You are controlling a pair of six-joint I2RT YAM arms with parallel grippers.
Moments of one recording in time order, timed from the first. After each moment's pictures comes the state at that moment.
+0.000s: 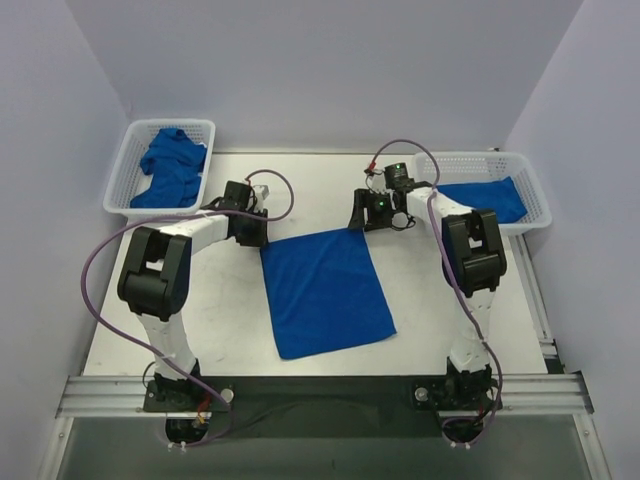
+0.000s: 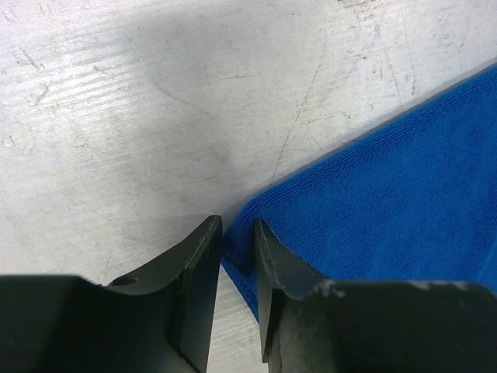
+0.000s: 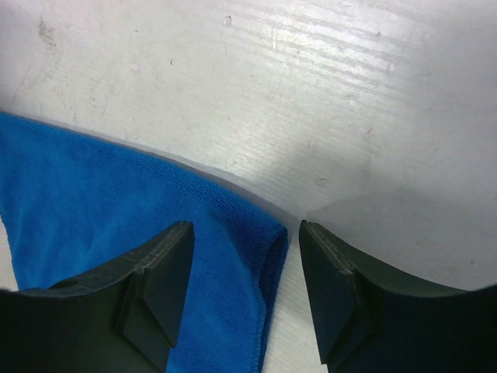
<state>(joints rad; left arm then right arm) -0.28 1.89 1.19 -0.30 0.17 -0.19 0.27 2.12 1.49 -0.38 -0.43 0.15</state>
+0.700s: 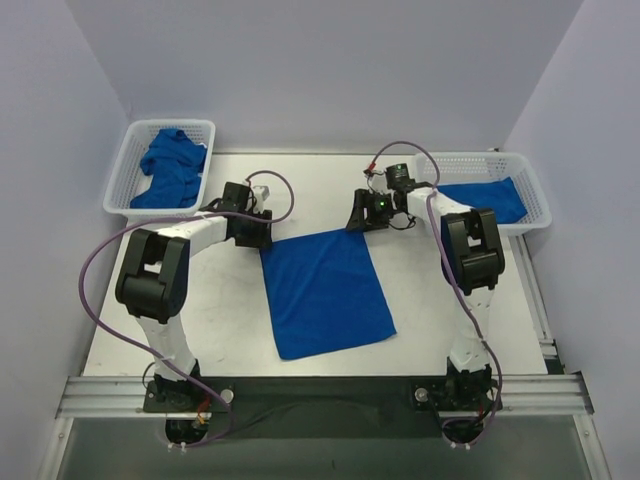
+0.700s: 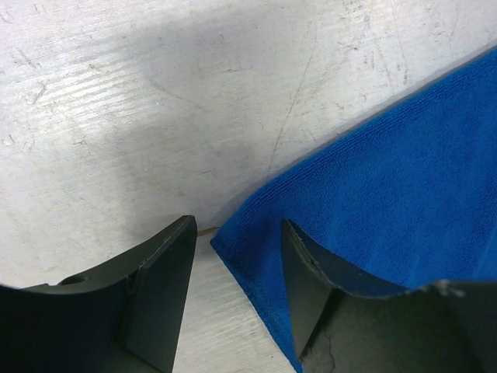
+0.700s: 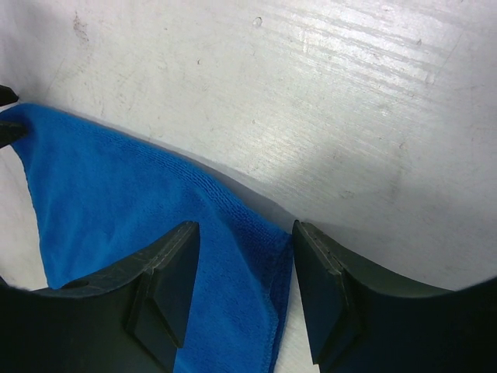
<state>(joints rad) -0.27 1.87 1.17 -0.30 0.18 -0.16 0.25 2.16 1.51 -0.38 -0.54 0.16</state>
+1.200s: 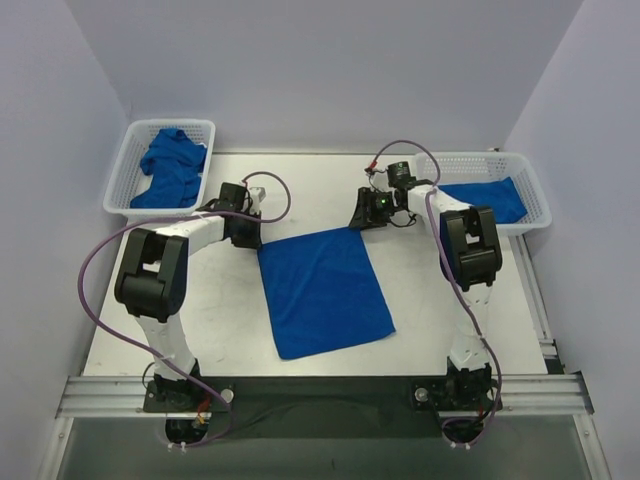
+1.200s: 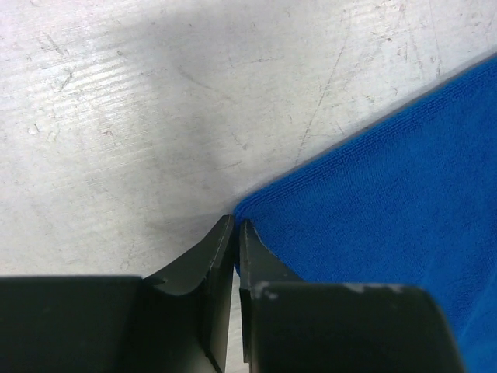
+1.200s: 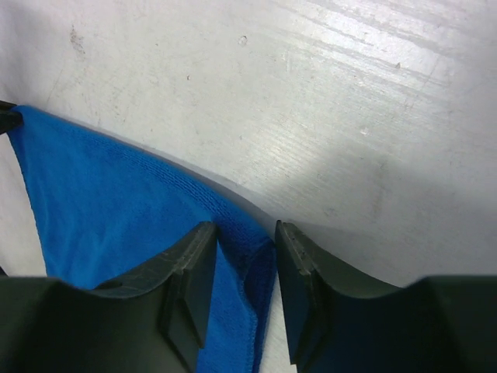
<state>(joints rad) -0.25 1.88 1.16 -0.31 0.18 -0.14 0.24 2.20 1.56 -0.40 -0.57 0.15</state>
